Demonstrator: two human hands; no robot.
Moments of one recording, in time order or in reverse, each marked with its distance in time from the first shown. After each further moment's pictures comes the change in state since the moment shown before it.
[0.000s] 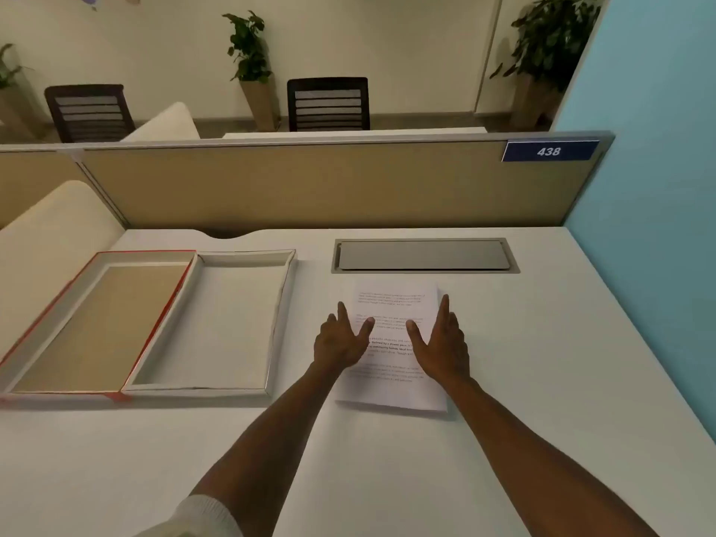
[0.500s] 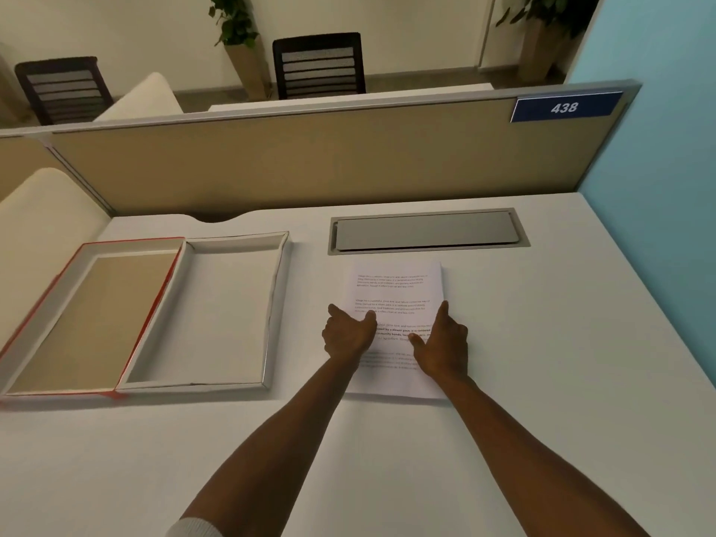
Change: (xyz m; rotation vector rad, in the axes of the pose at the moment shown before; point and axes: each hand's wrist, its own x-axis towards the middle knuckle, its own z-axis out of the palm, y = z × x) left_hand 0.014 0.013 0.029 -0.389 0.096 -0.339; right_hand 0.004 0.019 0.032 -0.025 -0.068 0.056
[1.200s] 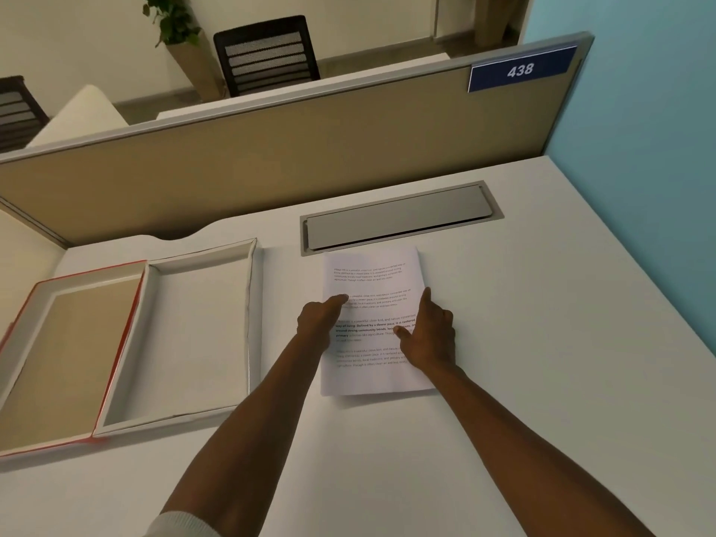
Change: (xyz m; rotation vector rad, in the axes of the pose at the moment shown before) left_hand 0.045 0.020 -0.016 -0.154 -0.218 -0.177; right_hand 0.005 0.005 0.007 0.065 0.022 0.027
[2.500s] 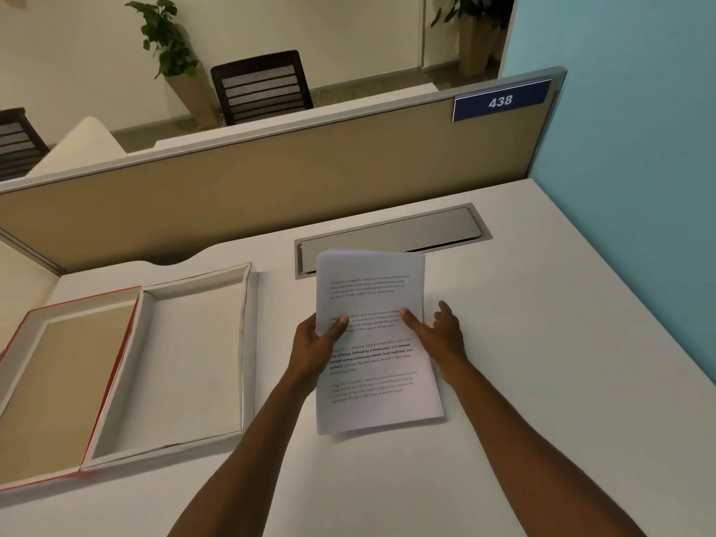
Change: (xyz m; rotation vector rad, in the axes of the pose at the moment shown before) left_hand -0.042 -0.017 -0.017 -0.161 -0.224 0.570; right_hand 0.024 0.007 -0.046 0.668 -0.087 0.254
